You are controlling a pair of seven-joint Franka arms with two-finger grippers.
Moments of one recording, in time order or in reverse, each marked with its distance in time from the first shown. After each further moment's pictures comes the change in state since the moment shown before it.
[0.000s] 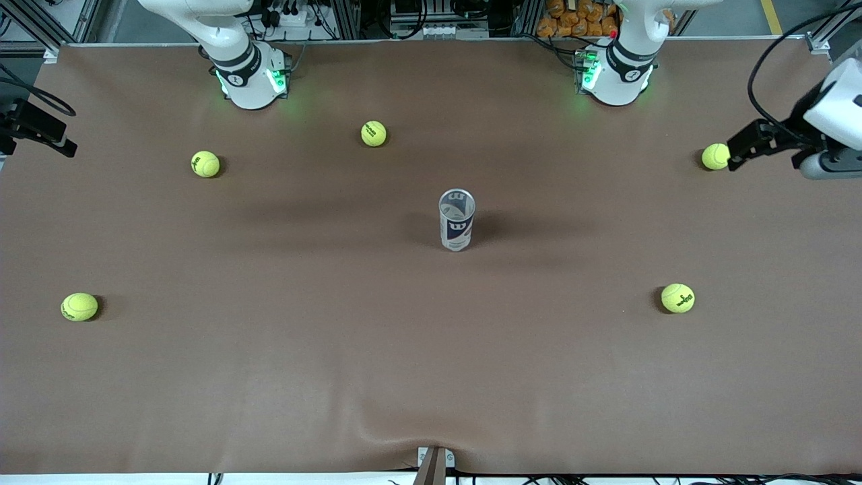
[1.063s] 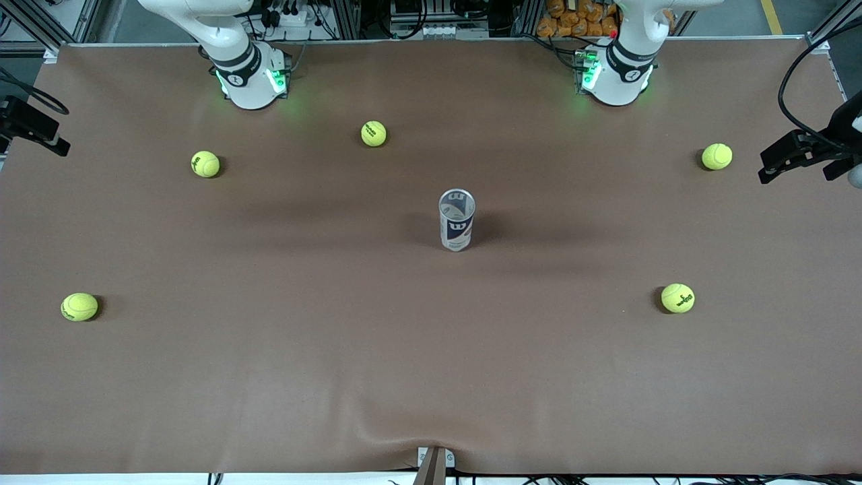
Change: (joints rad) left arm -0.027 0.005 0.080 0.002 -0.003 0.026 0.009; right arm 0.000 0.000 -0.004 0.015 -0.018 0.000 0.003
